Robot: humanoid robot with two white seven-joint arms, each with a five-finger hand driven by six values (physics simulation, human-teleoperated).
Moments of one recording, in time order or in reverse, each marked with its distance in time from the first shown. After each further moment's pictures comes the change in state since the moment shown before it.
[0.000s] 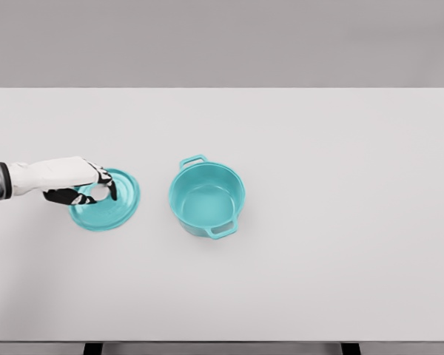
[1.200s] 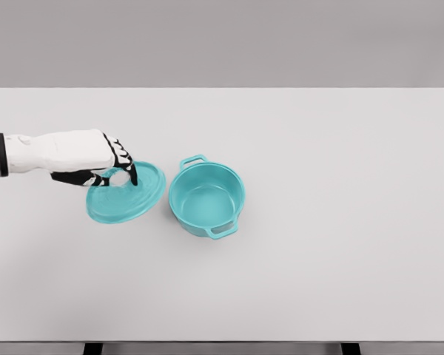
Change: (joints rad) left arm -0.149 0.101 -0.080 -0.270 0.088 -0.001 0.005; right arm 0.000 0.000 0.000 0.000 0.000 0.000 0.000
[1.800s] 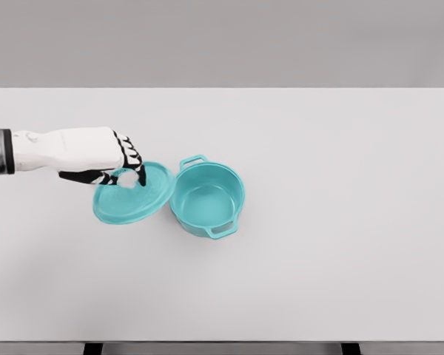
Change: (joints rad) left arm -0.032 -0.010 -0.010 -0.054 -0.020 0.000 -0.003; right arm 0.000 0.000 0.000 0.000 0.000 0.000 0.000
